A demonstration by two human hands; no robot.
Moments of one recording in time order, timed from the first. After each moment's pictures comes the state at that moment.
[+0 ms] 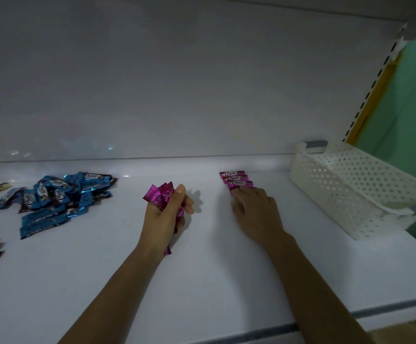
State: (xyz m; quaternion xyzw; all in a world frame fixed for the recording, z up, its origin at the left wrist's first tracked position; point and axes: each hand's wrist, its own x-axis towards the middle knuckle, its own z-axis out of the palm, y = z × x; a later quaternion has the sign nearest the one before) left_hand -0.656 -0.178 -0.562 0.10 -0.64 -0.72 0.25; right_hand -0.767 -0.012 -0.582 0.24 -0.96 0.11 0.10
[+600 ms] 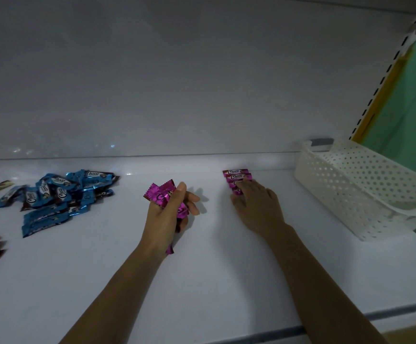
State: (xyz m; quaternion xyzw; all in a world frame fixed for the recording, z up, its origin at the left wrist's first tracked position) left_hand -0.656 -0.182 -0.564 0.08 -0.62 -0.75 0.23; right_hand -0.783 -0.019 -0.584 0.22 -0.96 0.14 0.06
